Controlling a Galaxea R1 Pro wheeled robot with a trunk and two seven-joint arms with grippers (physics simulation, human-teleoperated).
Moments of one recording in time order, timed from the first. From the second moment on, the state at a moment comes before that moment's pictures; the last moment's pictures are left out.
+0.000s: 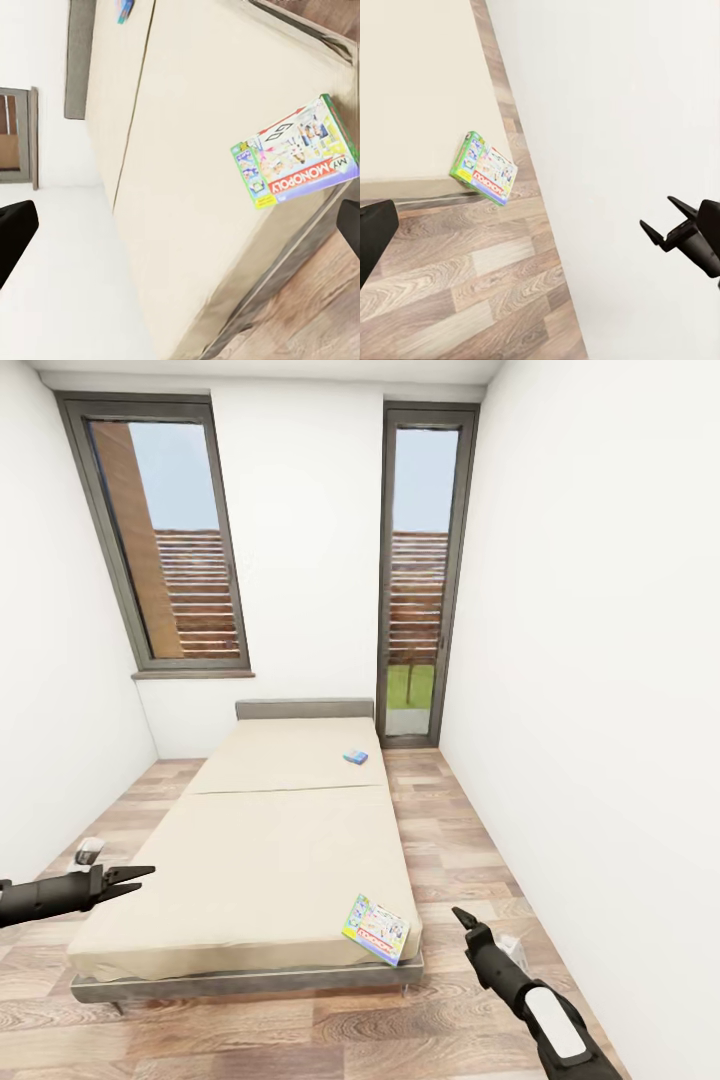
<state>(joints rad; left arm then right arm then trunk) -1.01 0.63 0.20 0.00 -0.08 0.46 -1.38 -0.42 0.01 -0.27 -0.63 -0.96 0.35 0.28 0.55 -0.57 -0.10</state>
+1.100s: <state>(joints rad) -1.01 0.63 0.20 0.00 -0.08 0.46 -1.38 -0.42 0.04 -0.27 -0.60 -0.96 0.34 0.28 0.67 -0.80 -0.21</state>
